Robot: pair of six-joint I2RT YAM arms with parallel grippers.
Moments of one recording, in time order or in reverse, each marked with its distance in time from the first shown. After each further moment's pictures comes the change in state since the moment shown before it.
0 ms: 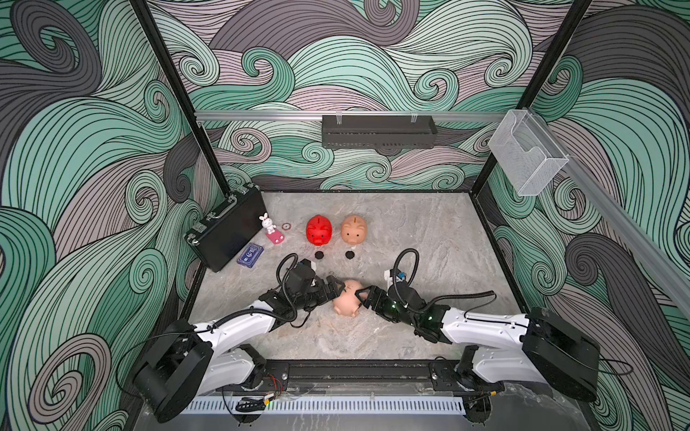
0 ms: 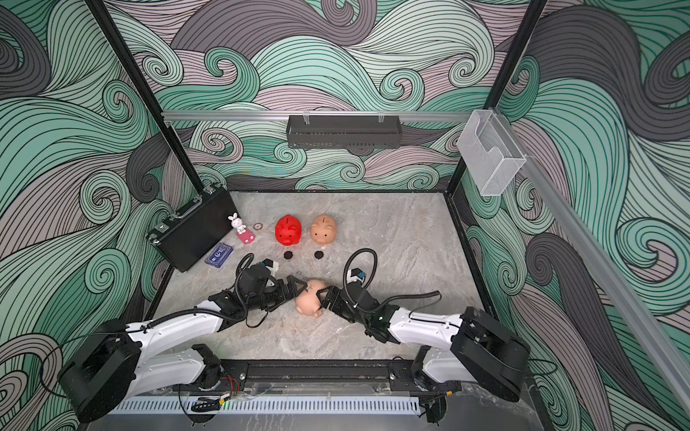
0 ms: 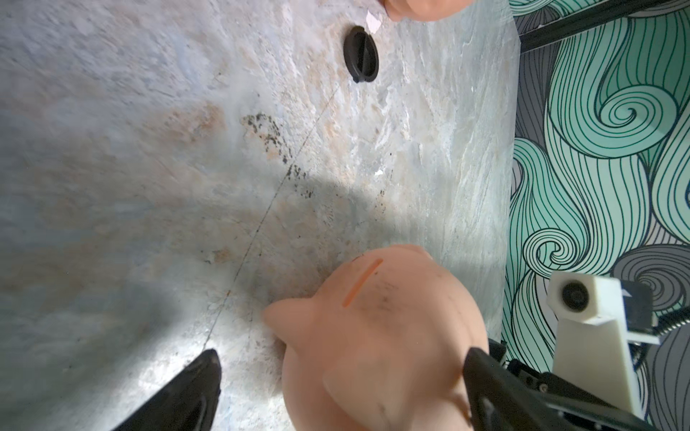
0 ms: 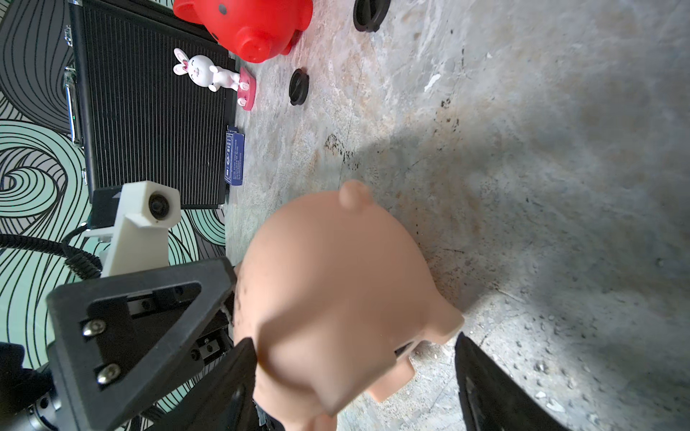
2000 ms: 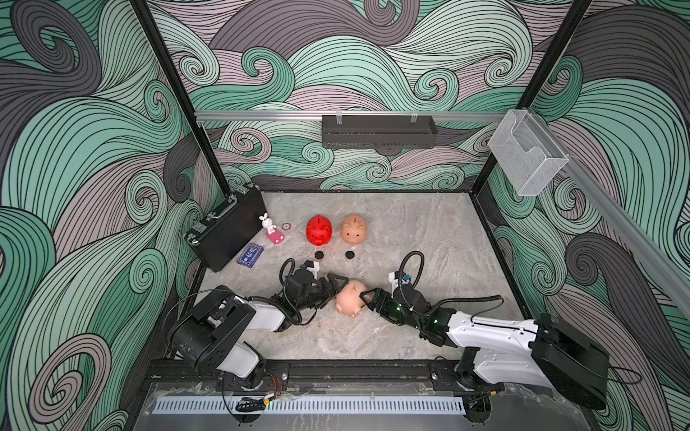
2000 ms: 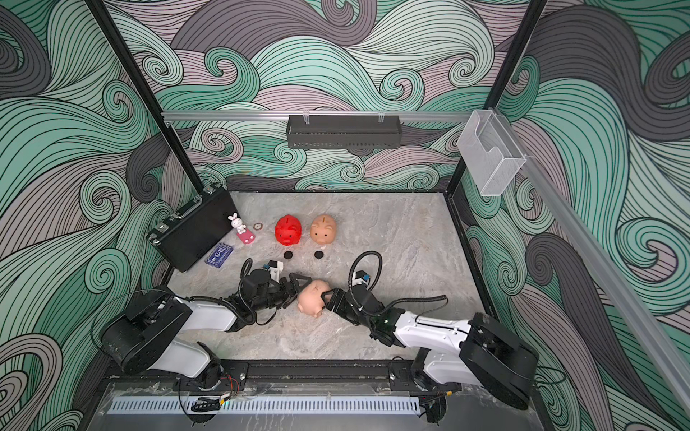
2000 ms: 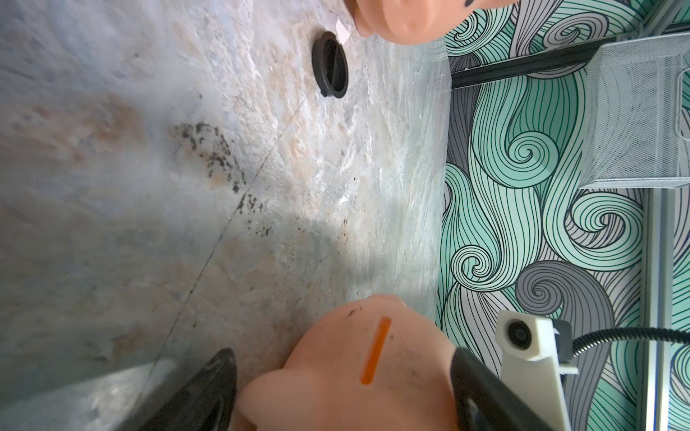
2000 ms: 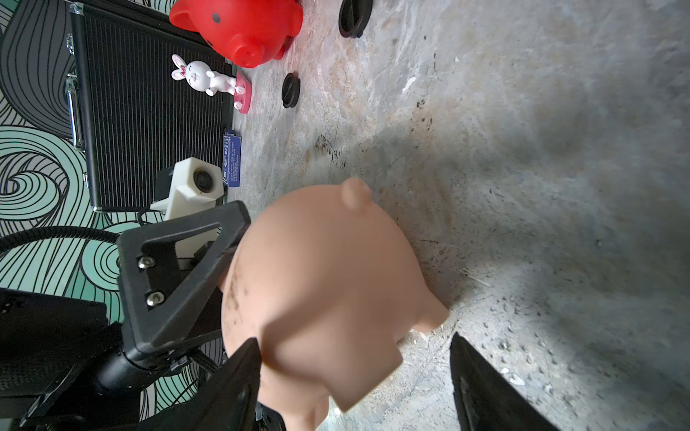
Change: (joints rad) left arm 0.018 0.286 -0.113 0.602 0.106 -0.152; right arm -0.013 -0.060 -0.051 -0.015 0.002 0.004
